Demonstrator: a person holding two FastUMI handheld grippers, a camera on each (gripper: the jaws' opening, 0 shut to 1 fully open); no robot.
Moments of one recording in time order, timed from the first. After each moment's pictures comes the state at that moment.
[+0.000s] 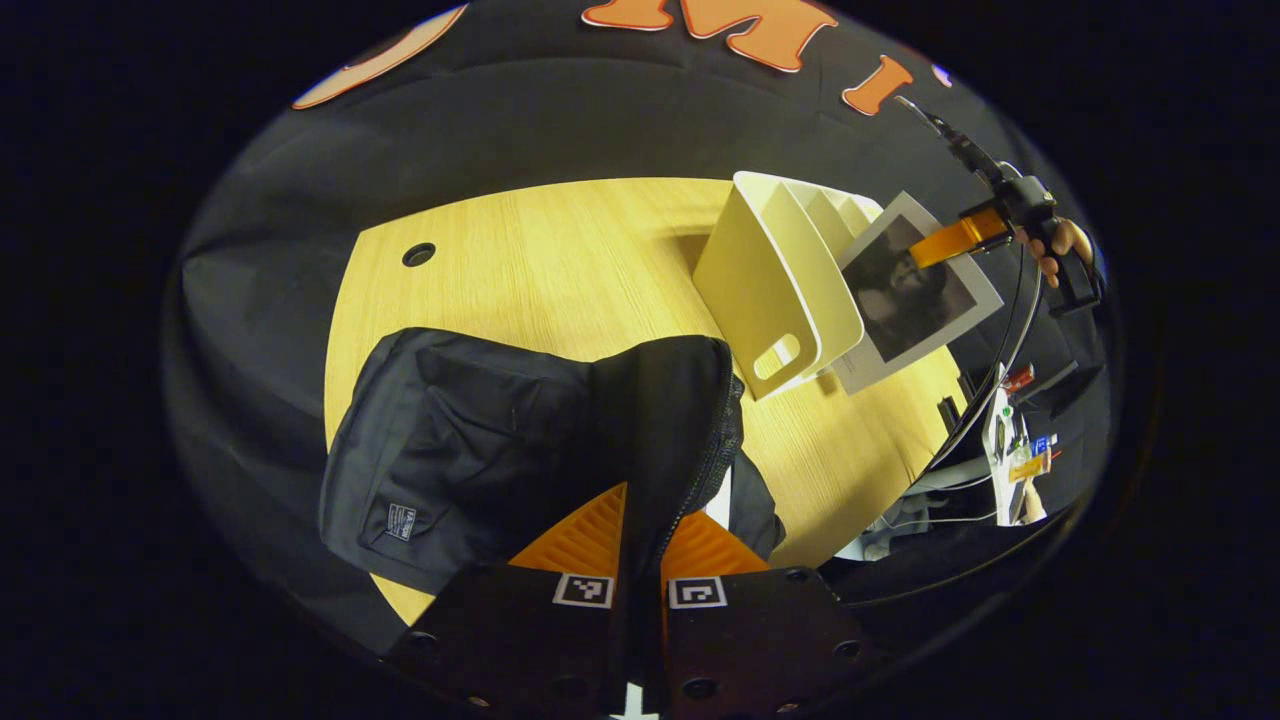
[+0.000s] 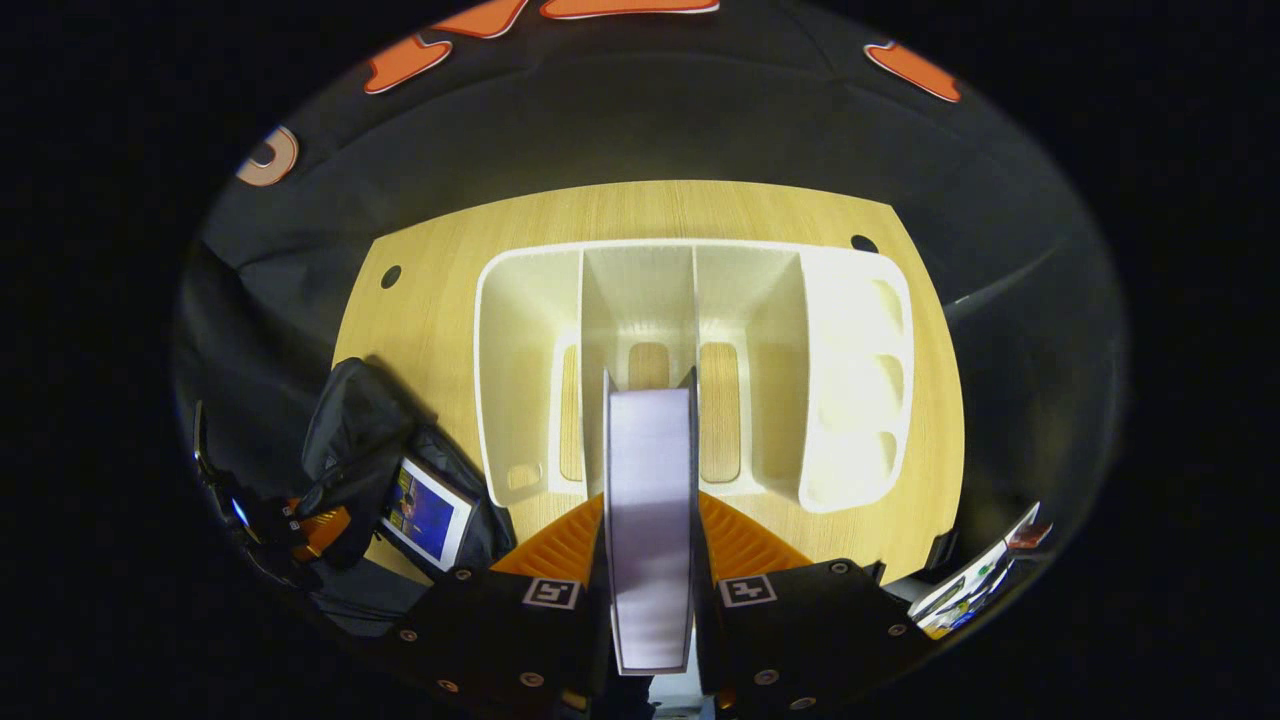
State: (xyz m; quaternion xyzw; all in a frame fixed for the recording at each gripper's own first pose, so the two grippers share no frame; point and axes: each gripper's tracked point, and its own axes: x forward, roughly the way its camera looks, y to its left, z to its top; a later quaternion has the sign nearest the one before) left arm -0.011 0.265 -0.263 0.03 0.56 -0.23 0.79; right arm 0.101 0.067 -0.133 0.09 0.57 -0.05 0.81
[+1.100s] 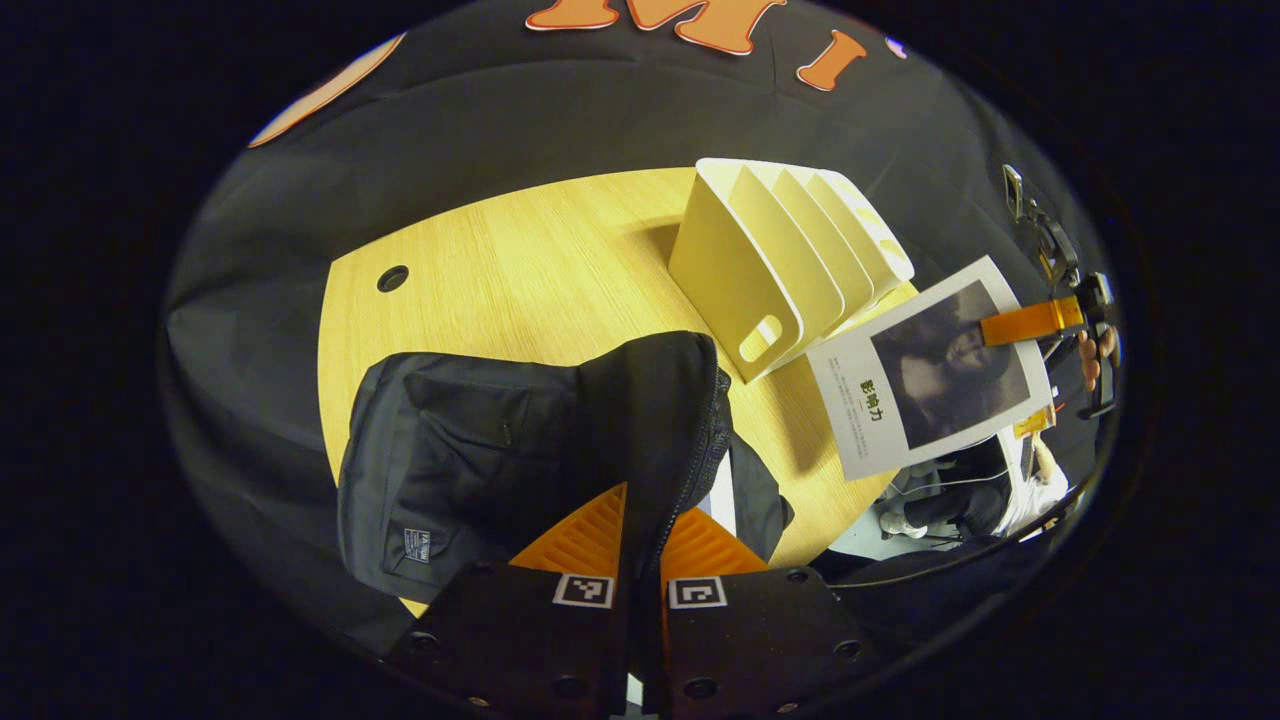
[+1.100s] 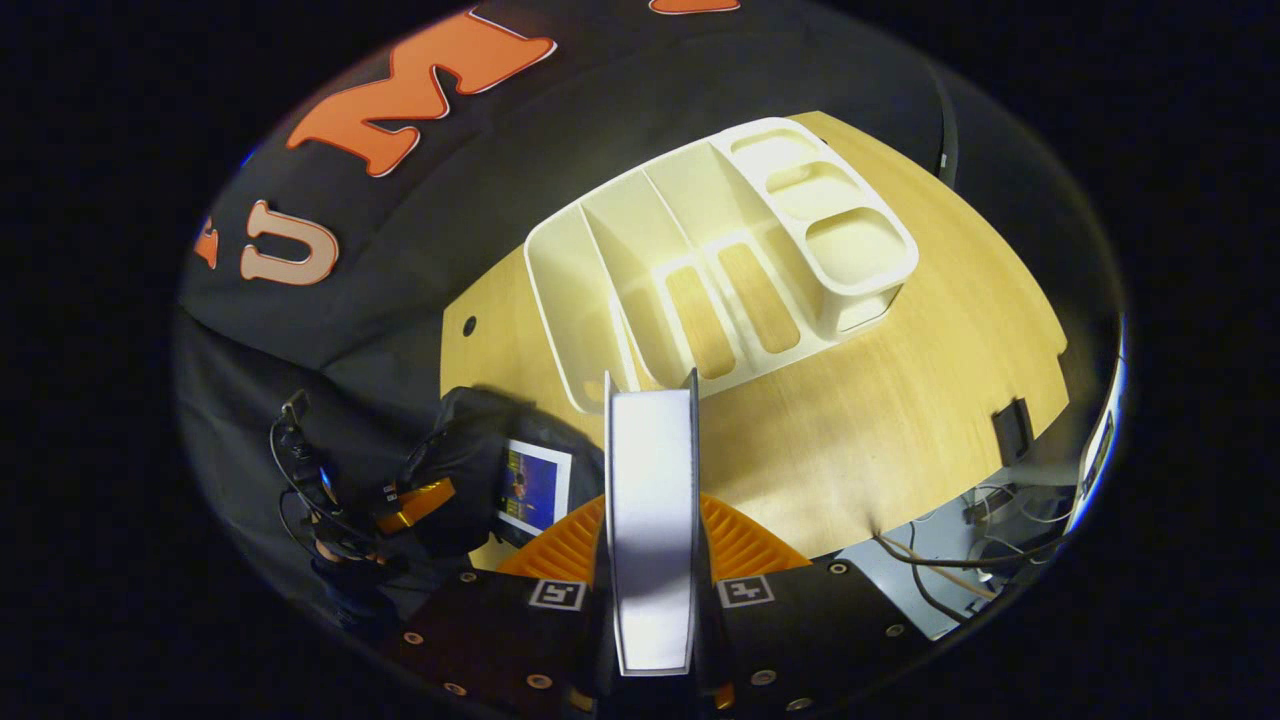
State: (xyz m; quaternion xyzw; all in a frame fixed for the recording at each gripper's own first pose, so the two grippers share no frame) left arm -0.005 0.266 -0.255 0.08 0.56 -0.27 0.78; right arm -0.028 0.133 -0.136 0.34 0.49 -0.02 0.80
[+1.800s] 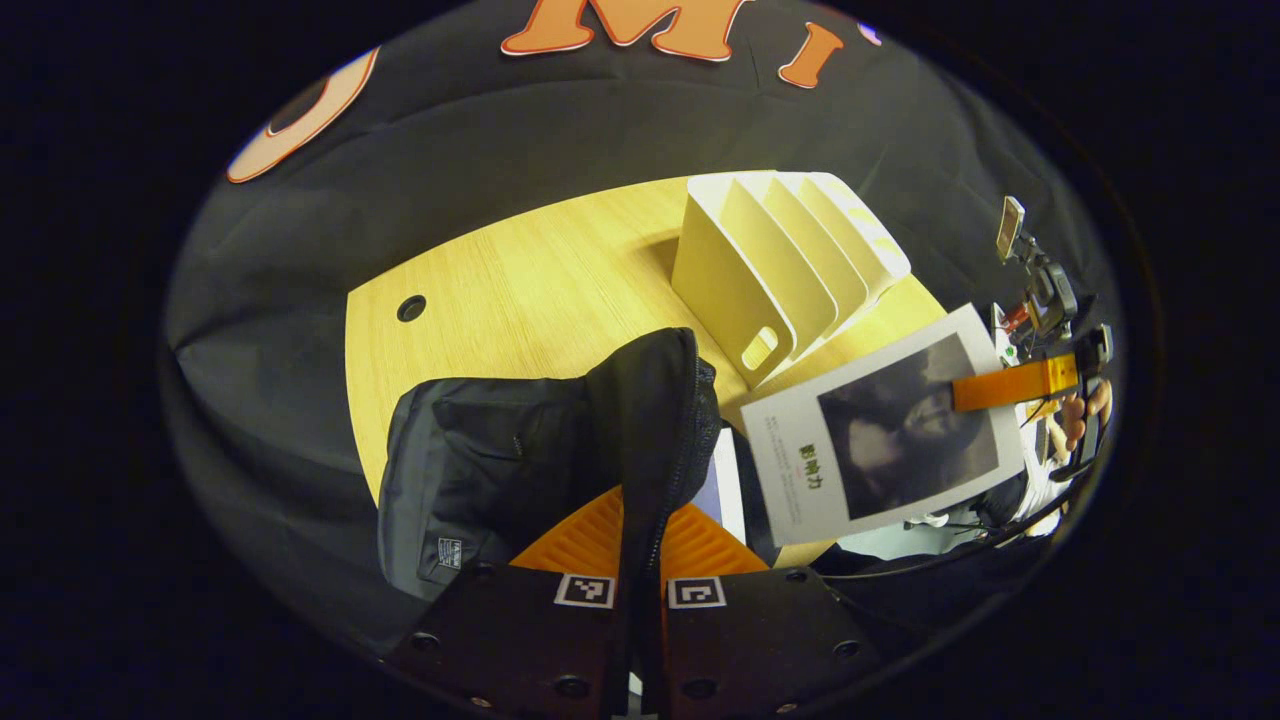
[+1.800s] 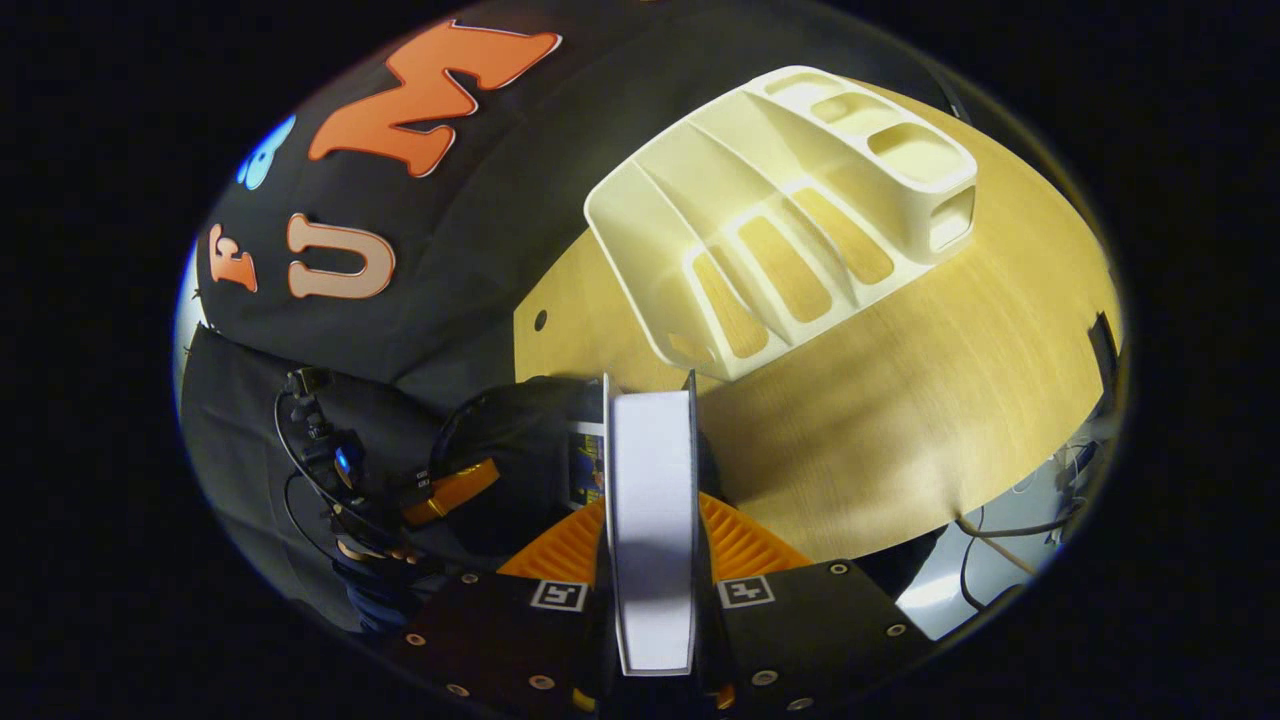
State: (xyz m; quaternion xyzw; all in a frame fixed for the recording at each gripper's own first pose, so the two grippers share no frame) left arm 0.002 0.269 -0.225 0.11 0.54 -0.27 0.79; right arm -0.019 0.225 -0.159 0.43 0.44 0.06 0.79
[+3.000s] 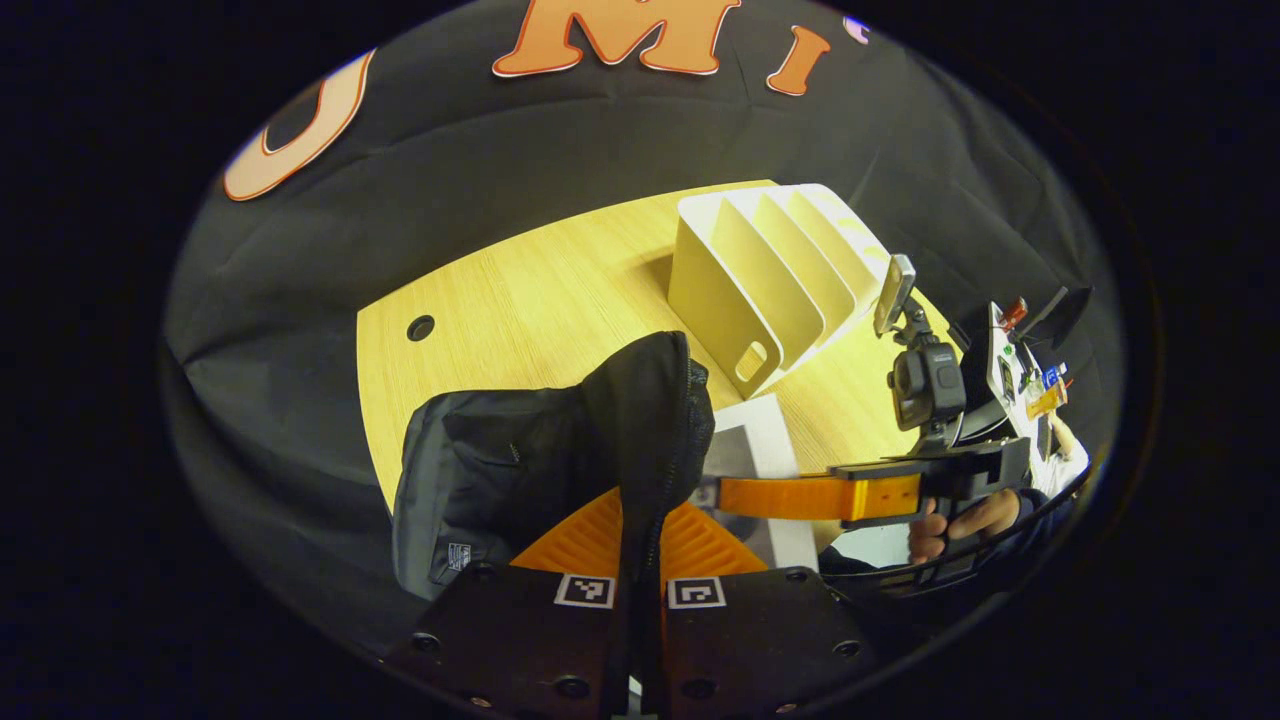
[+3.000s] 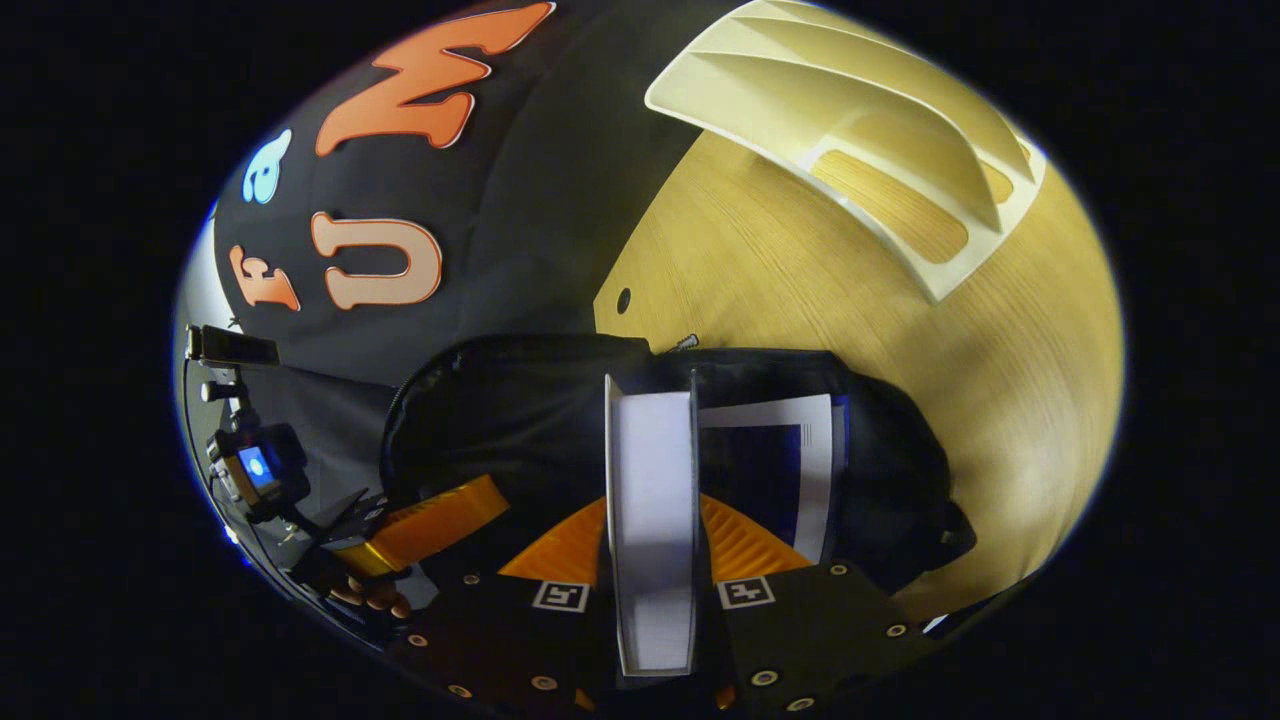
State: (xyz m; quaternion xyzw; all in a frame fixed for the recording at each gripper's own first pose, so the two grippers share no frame) left arm 0.001 0.262 -0.201 0.13 0.53 -0.27 0.80; right arm 0.071 0.385 -0.200 0.54 0.36 0.13 0.75
